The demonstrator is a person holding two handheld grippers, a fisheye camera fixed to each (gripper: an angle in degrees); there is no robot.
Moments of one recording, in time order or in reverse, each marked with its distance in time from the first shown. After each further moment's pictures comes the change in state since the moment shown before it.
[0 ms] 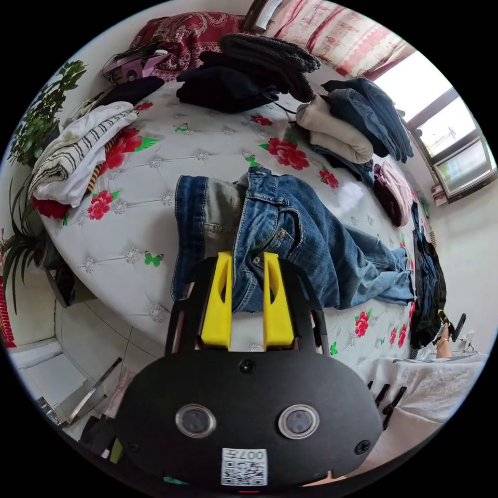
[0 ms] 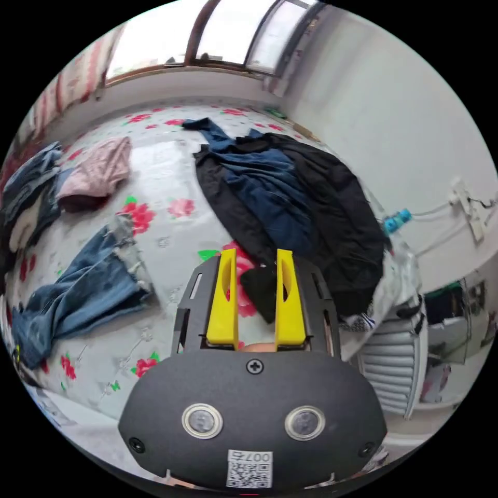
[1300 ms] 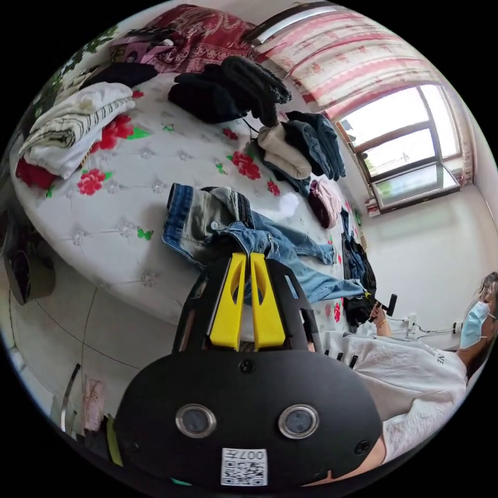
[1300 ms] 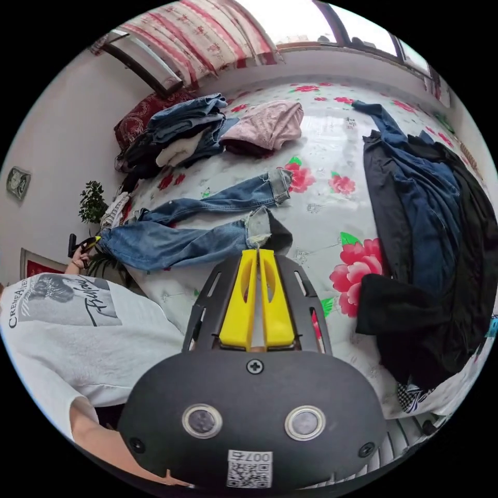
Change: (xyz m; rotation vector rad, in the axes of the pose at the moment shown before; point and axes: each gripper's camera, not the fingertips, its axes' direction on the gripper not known) left arm -0.091 0.007 -0.150 0.022 0.379 0.019; right arm 0.072 -0.001 -0.030 -0.198 -0.654 -0.402
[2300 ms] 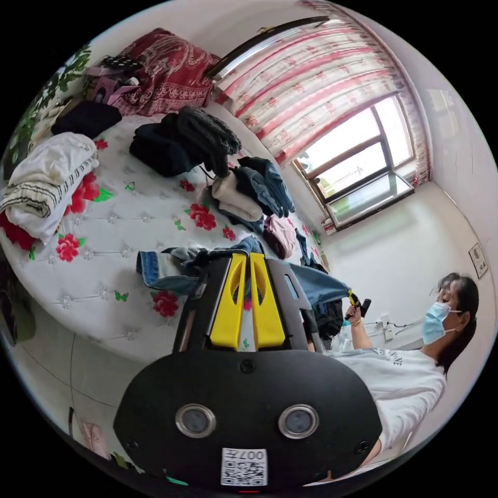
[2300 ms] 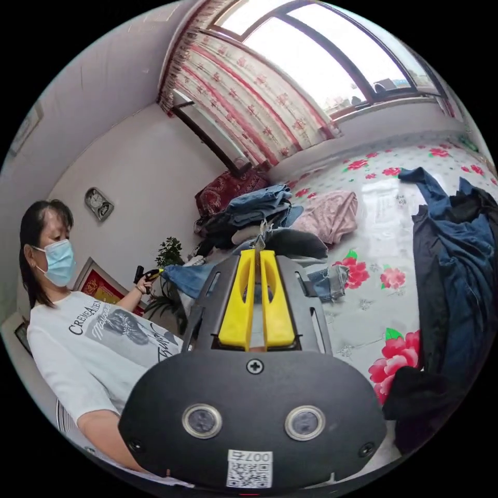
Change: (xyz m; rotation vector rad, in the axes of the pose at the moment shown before) left arm 0.051 -0.051 -0.073 0.176 0.211 0.108; right arm 0.010 -0.013 -0.124 0.450 -0.392 -0.160
